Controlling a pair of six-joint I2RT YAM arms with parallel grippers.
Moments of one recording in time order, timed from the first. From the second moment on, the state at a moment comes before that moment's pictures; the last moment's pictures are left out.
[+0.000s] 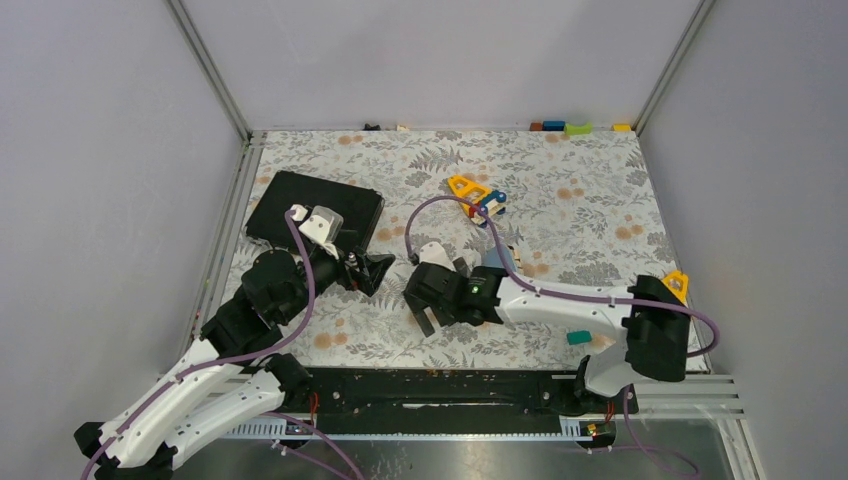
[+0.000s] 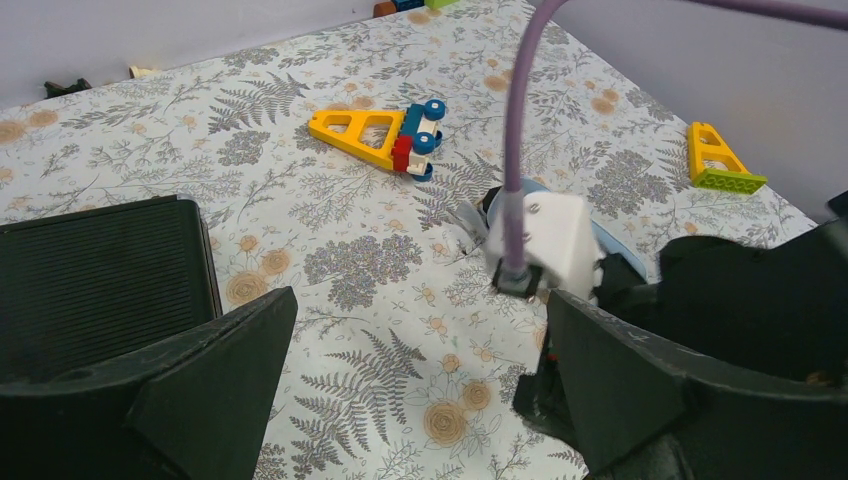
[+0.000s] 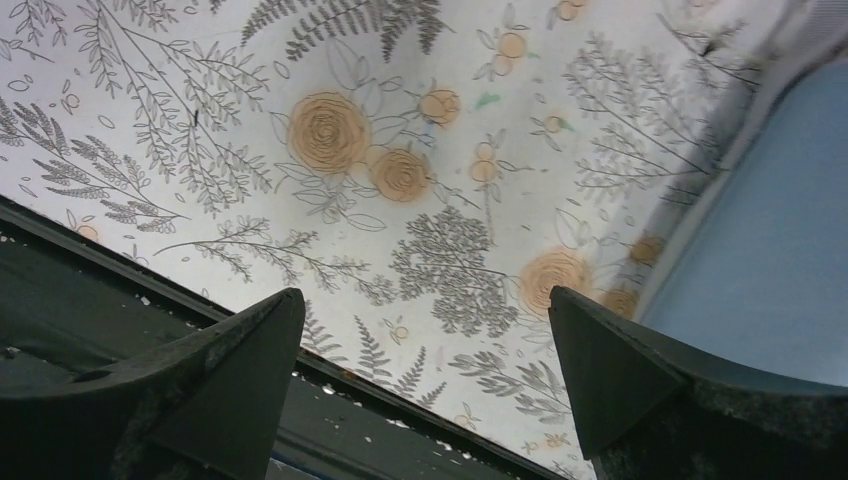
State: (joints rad) left arm -0.78 0.59 0.77 -0.30 -0.09 -0.19; right arm 1.20 1.56 1.13 -0.69 0.34 0.55
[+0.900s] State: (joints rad) left arm -0.78 0.59 0.77 -0.30 -0.09 -0.19; right arm 0.57 0.99 0.73 -0.70 0.40 0.54
